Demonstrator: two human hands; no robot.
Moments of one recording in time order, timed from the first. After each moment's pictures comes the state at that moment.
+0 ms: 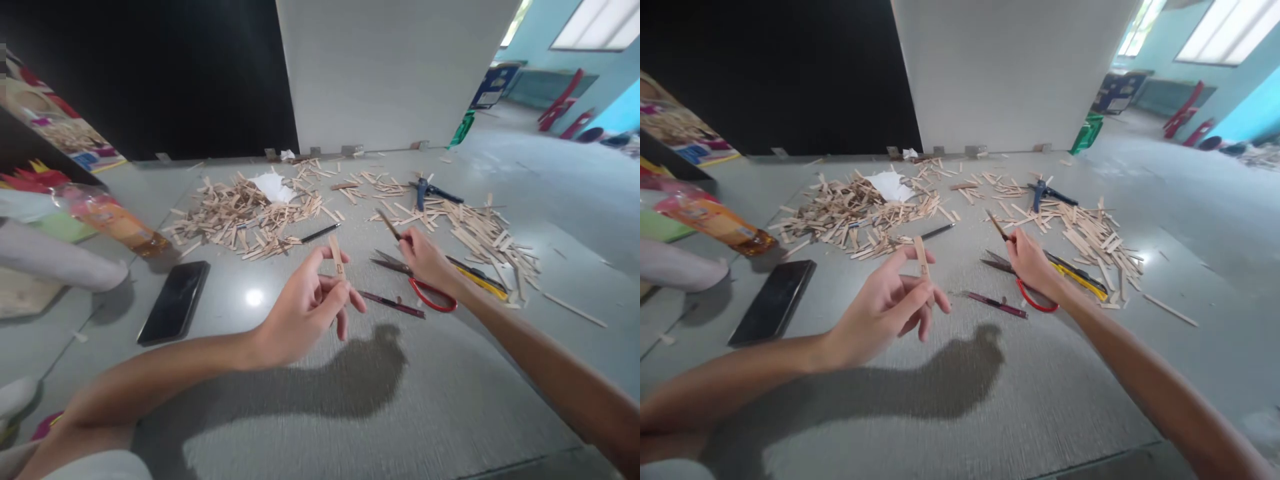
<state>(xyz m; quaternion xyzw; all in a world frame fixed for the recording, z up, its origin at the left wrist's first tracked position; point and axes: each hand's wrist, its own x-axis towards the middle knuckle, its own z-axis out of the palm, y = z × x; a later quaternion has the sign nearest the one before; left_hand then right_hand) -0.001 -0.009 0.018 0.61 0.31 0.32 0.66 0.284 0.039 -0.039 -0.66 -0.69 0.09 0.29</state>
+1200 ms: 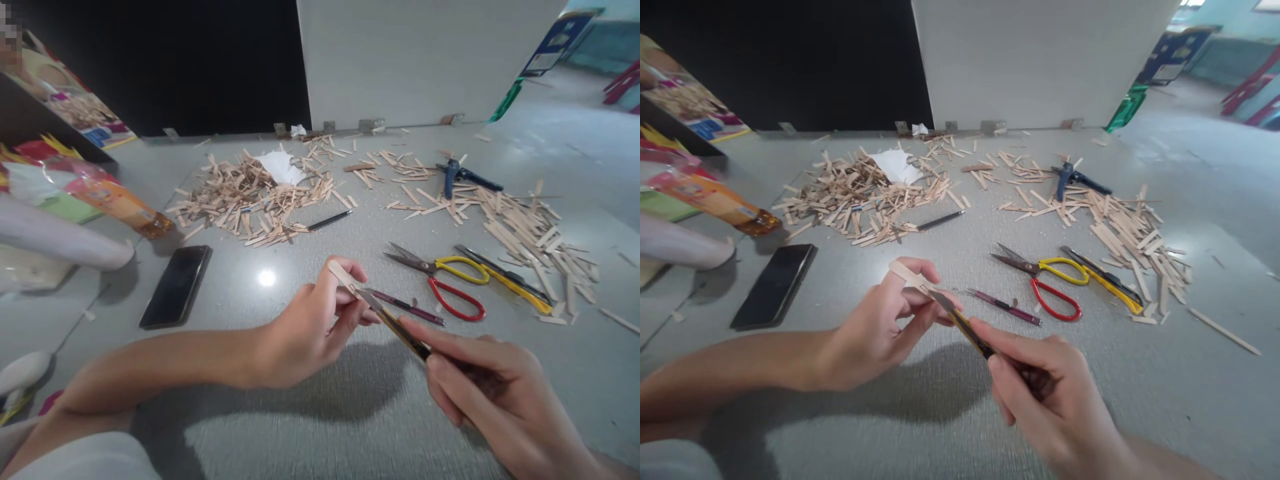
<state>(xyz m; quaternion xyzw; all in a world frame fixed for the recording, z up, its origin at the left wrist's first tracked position) -0.002 -0.013 -0.004 0.73 0.30 0.30 0.54 0.228 -0.114 0.001 -0.57 -0.61 0.39 0.39</state>
